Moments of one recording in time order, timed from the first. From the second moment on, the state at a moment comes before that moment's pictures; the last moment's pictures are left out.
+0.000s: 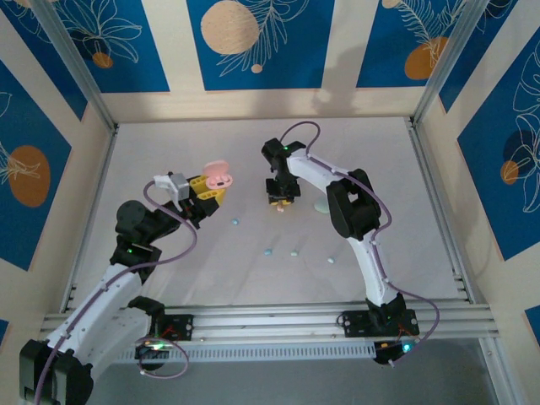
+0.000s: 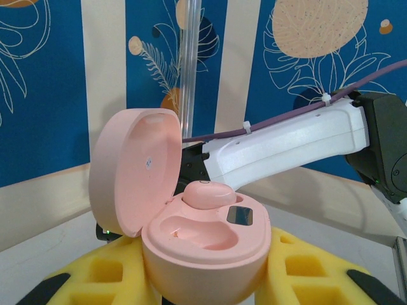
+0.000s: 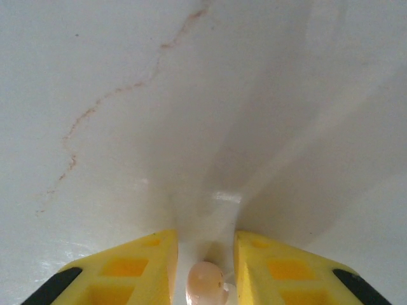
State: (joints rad) left arm -0.33 0.80 0.51 0.50 0.65 -0.21; right arm 0.57 2.31 1.90 -1.08 -0.10 0.48
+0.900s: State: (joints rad) left arm -0.33 0.80 0.51 0.50 0.65 -0.21; right arm 0.60 2.33 1.92 -1.13 -0.03 0.42
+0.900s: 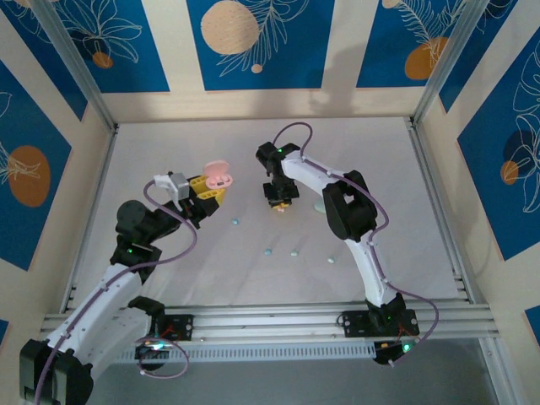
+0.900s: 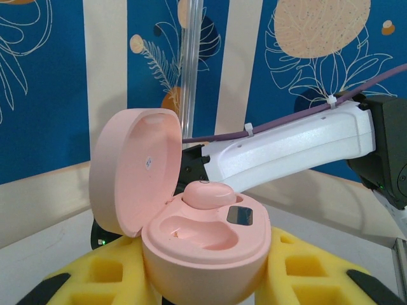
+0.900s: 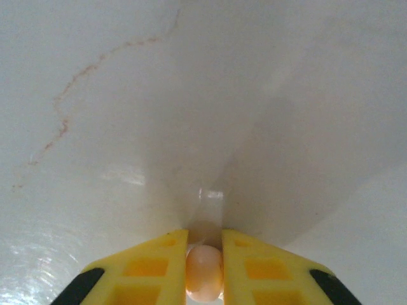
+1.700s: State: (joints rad) left arm -0.47 1.09 0.46 0.76 0.67 -0.12; right arm 0.55 1.44 1.65 -0.91 -0.50 0.52
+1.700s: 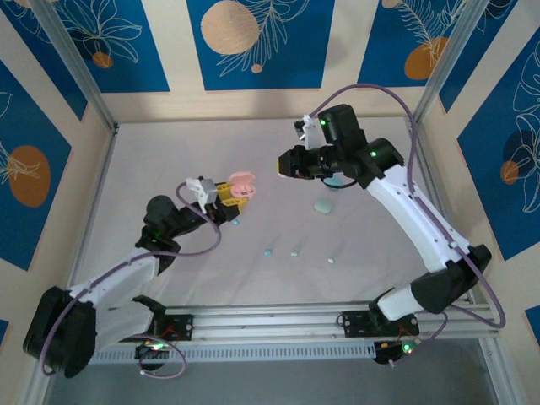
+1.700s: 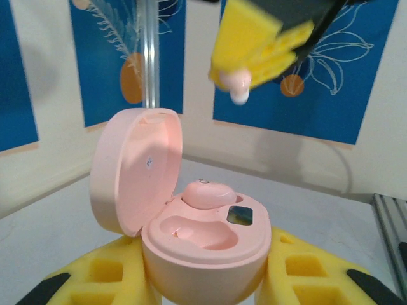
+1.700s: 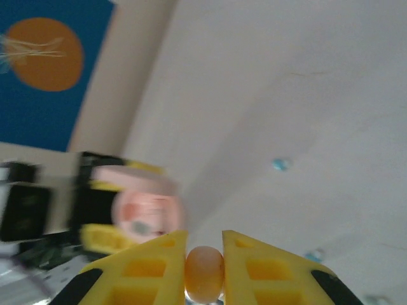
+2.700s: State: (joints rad) left arm -0.57 1.22 0.47 0.93 0.57 -0.10; right arm 0.73 1.54 1.60 -0.77 -0.57 0.61
